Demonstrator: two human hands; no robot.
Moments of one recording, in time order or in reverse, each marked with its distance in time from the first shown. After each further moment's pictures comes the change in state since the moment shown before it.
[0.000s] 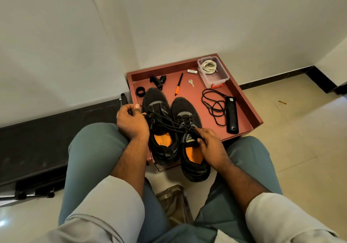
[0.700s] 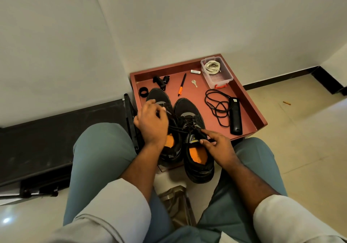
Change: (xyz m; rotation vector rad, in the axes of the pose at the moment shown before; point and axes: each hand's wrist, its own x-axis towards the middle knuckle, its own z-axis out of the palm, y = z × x) left_hand -0.038 0.007 0.002 0.326 -0.240 0.487; right_hand 0.002 0.002 -0.013 0.244 0.038 0.077
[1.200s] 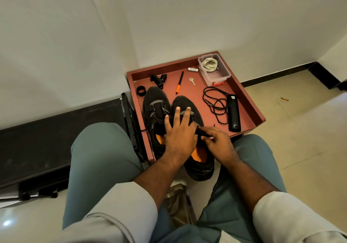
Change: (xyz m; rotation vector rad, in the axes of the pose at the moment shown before) left_hand -0.054 0.032 0.022 0.536 -0.664 0.489; right_hand 0.001 -0.003 -0.005 -0.078 -0.003 -0.143
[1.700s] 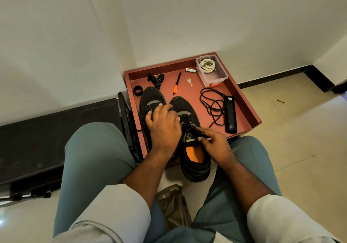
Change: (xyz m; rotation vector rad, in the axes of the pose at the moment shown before) left_hand 0.007 -0.027 -0.003 -0.268 0.454 -0.206; right_hand 0.002 0.003 -0.001 0.033 -0.008 0.076
